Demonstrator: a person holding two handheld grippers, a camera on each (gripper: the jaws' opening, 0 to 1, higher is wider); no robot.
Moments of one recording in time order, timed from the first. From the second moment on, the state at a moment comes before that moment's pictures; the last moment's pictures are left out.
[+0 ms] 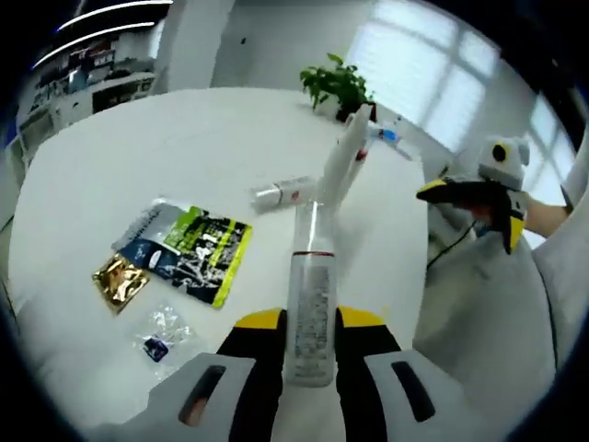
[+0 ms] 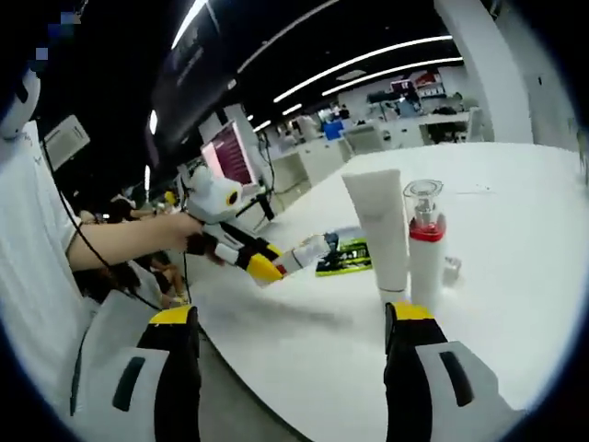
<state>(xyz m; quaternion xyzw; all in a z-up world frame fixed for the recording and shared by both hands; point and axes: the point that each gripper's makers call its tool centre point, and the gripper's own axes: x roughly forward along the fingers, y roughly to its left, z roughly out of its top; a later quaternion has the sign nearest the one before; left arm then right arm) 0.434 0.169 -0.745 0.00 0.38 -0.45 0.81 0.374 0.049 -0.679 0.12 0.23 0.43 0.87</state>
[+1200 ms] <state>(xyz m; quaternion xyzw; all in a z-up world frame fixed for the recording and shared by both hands) 0.320 0.117 -0.603 -0.24 0.16 -0.57 0.77 0.341 0.127 -0.581 0.19 0.16 0.60 0.76</state>
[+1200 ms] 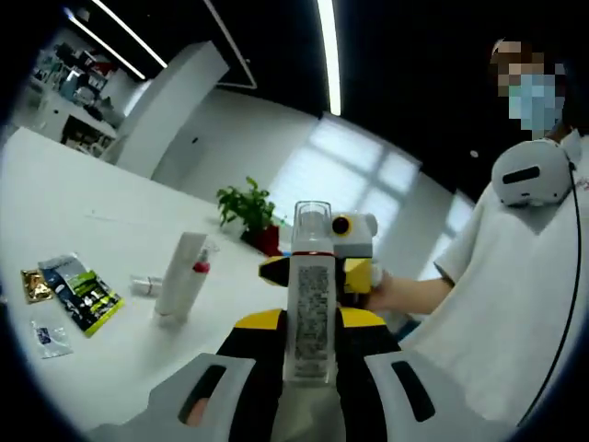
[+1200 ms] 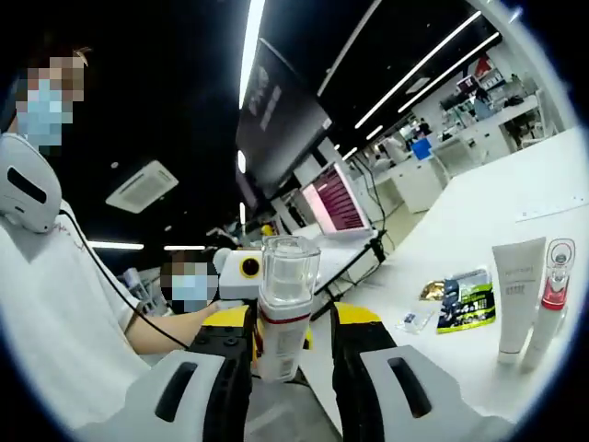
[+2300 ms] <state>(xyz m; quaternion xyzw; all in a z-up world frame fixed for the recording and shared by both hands) 0.352 0.078 -0.687 0.03 0.26 -0.47 0.85 0.346 0.101 -0.644 -0.17 0.12 0.55 0.81</state>
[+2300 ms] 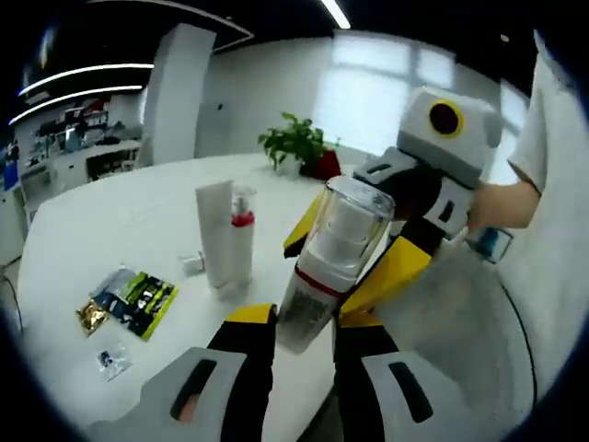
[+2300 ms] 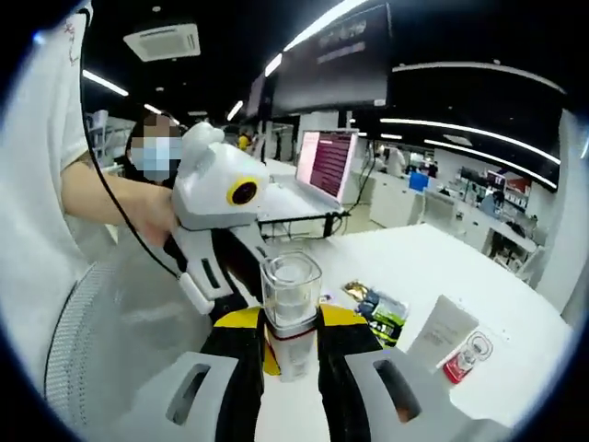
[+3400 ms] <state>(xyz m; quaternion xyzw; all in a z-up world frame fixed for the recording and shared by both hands) 0.395 0.001 -0.784 0.16 0.26 -0.52 0.79 0.395 0.019 -0.741 -0.19 0.17 0.52 0.82</state>
